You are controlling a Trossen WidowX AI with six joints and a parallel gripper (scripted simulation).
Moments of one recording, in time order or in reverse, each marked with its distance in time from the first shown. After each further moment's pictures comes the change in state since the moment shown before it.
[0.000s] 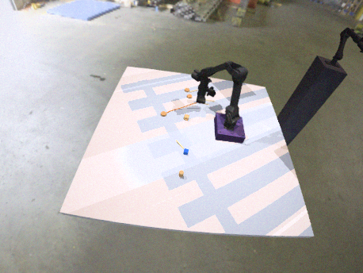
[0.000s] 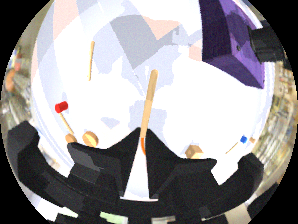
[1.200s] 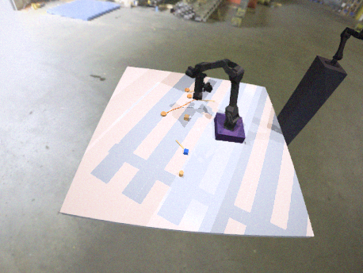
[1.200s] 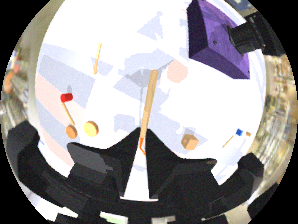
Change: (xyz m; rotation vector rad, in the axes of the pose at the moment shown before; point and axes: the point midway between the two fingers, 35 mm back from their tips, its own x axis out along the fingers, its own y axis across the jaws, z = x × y) arm -0.029 -0.007 -0.024 0.001 -0.086 -0.019
